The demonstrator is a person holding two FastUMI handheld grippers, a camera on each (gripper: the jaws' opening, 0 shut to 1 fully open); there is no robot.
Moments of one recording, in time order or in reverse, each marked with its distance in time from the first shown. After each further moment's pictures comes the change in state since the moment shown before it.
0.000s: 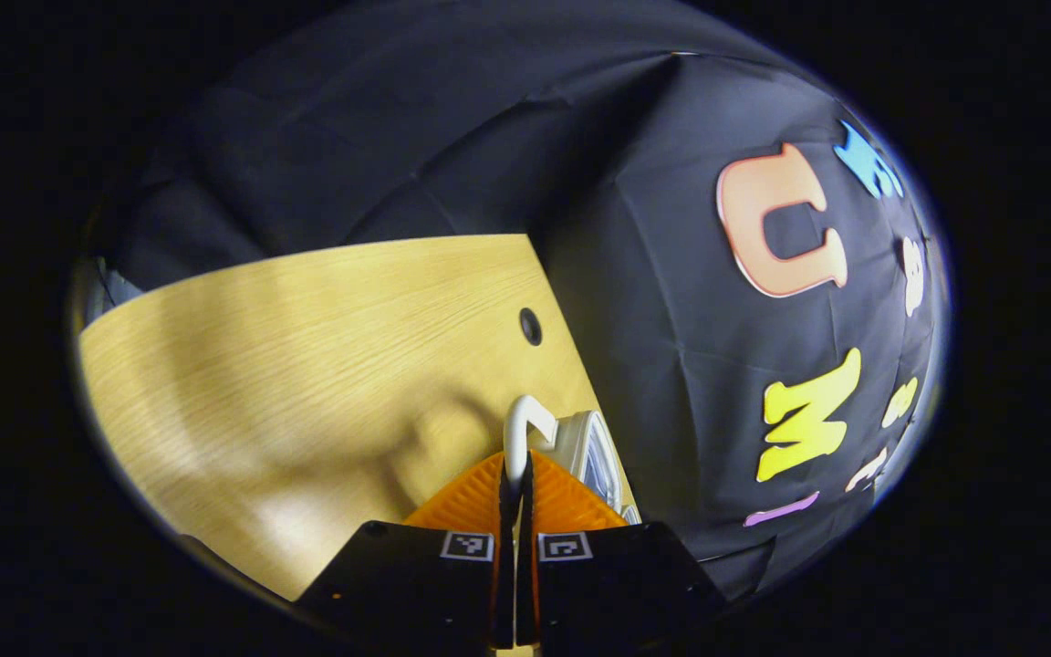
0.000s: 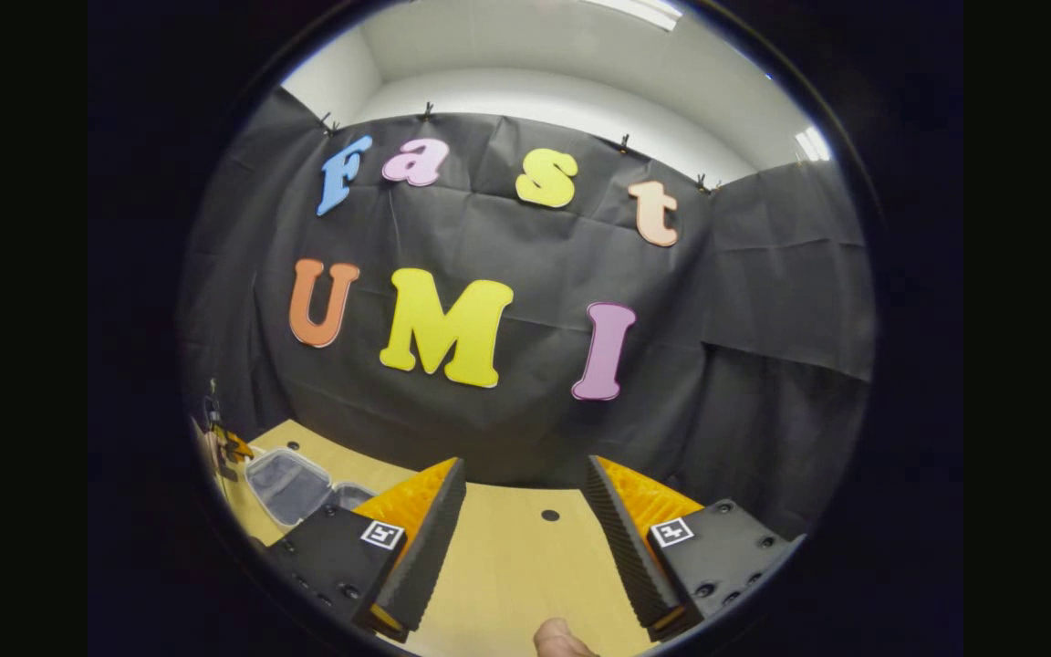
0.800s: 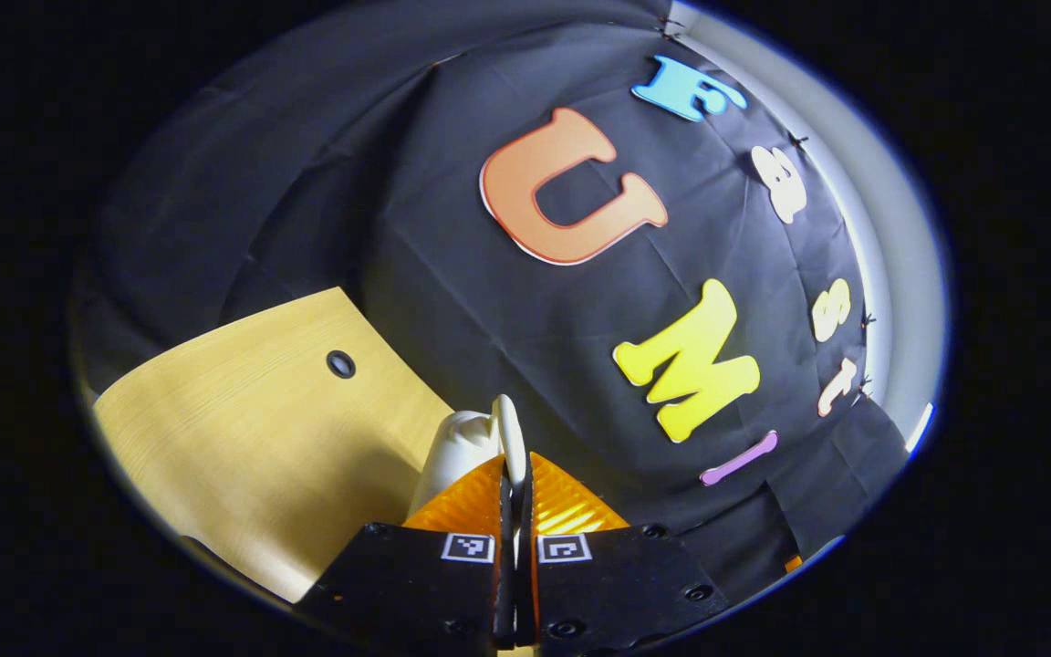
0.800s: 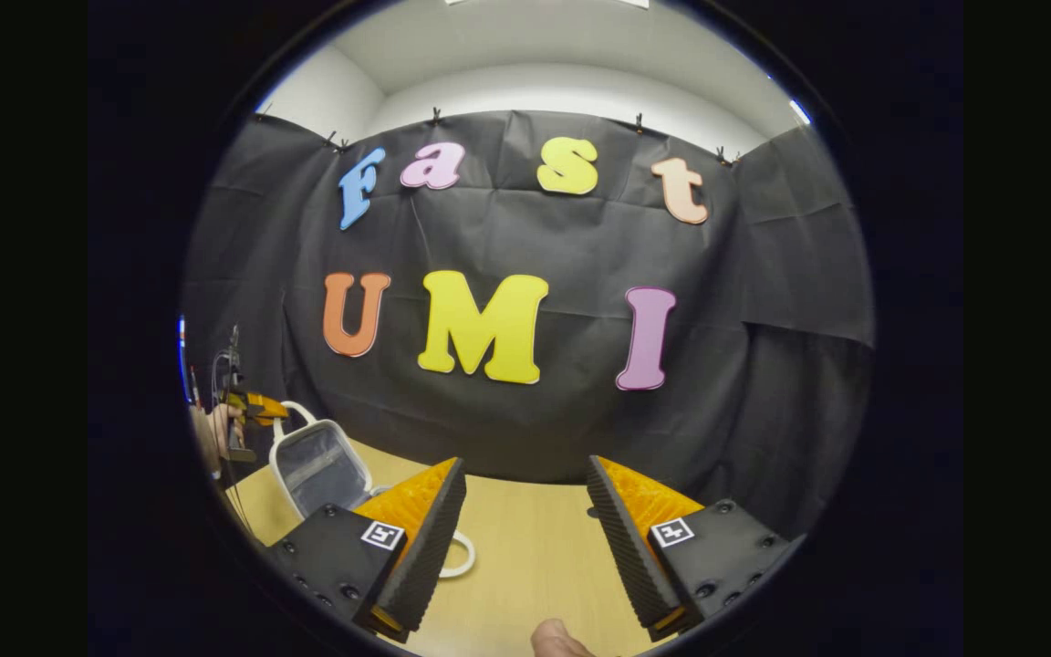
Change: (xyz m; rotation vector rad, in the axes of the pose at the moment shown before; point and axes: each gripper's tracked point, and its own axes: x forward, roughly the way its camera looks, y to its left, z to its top) left arm -0.055 -0.204 -0.040 0.316 -0.044 -0.245; right arm 0.016 0.020 -0.008 0.061 0.051 0.171
